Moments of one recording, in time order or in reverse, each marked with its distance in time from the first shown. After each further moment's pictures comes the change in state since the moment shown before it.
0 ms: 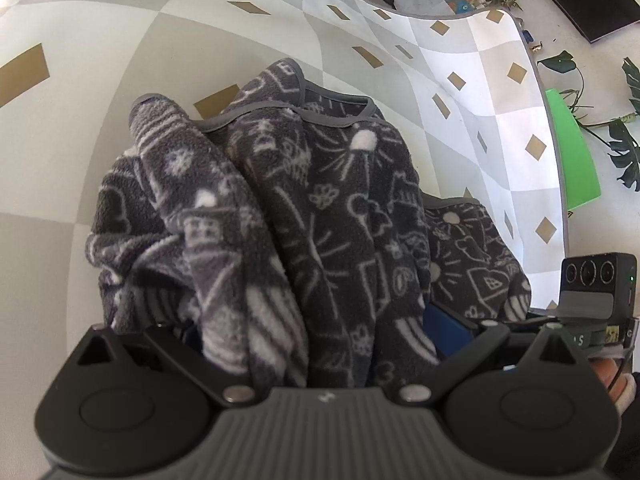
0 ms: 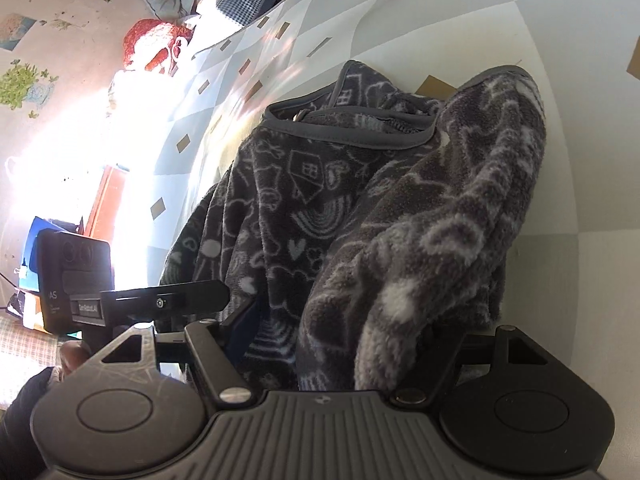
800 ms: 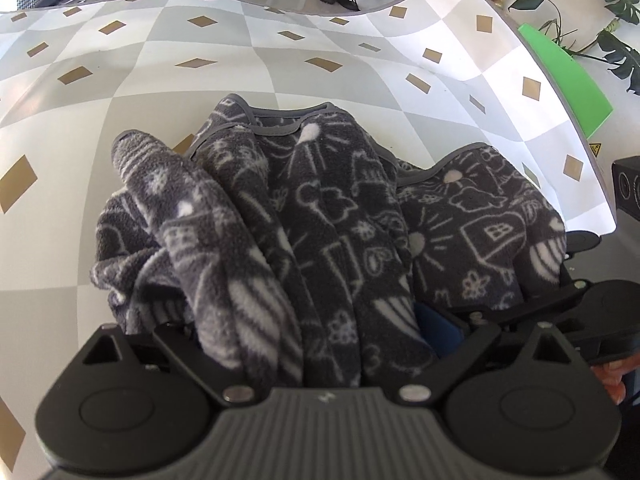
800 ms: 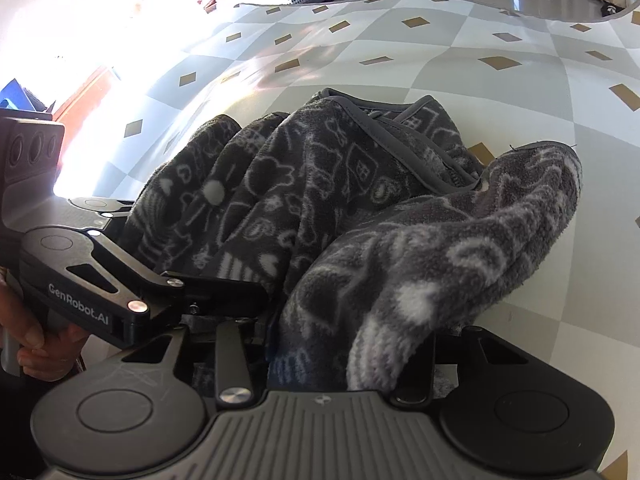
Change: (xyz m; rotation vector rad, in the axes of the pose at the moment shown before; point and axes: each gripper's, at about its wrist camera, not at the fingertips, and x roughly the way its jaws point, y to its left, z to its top) left arm 0.004 -0.052 -0.025 0.283 -0.083 0.197; right arm 0.013 0.051 -0.024 -0.388 -0.019 -0.241
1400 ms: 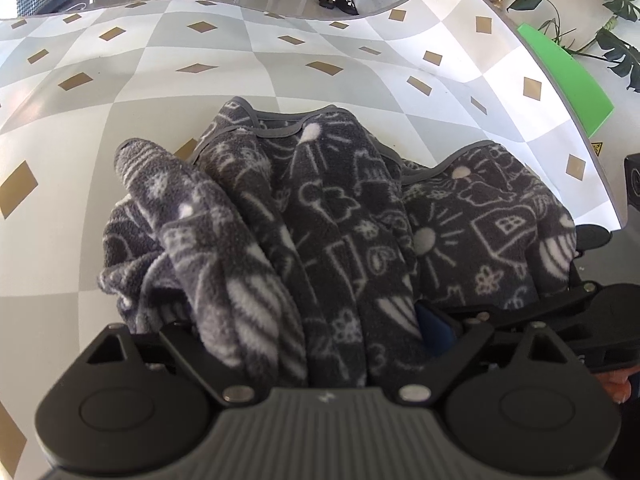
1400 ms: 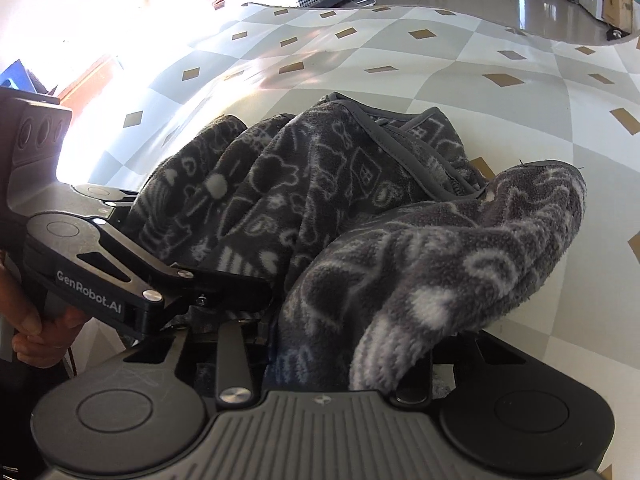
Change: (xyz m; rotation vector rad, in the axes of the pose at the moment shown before) left arm 0.002 -0.004 0.001 0.024 -0.028 0.006; right arm -0.008 0.011 -0.008 -0.091 -0.032 -0.051
